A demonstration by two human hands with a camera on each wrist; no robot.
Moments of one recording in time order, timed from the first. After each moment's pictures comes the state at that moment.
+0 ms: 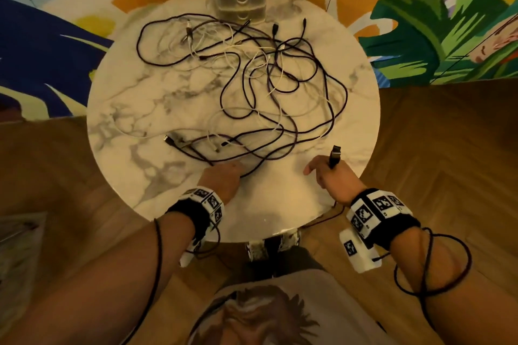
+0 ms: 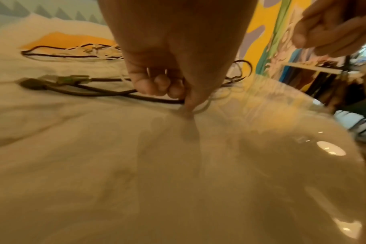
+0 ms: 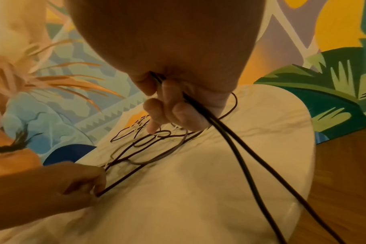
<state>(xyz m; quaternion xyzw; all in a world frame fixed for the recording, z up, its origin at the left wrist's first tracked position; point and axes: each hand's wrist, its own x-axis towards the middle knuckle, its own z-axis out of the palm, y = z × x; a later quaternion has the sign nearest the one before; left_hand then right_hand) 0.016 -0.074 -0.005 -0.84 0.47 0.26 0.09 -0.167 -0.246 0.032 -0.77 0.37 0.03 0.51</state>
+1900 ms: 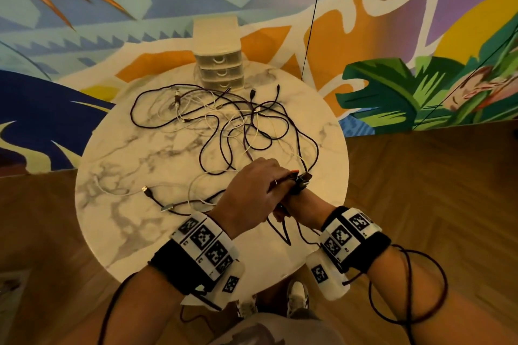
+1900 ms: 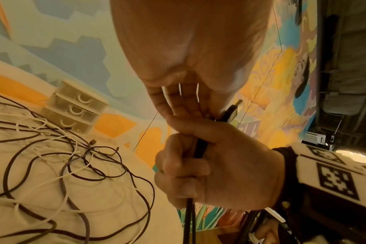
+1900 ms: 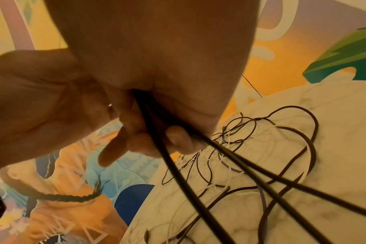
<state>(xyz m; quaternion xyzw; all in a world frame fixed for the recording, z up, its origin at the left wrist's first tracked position) -0.043 -0.186 0.143 -0.75 0.57 0.16 -0.30 -0.137 -0.284 0.115 -0.76 0.22 0.09 0.61</state>
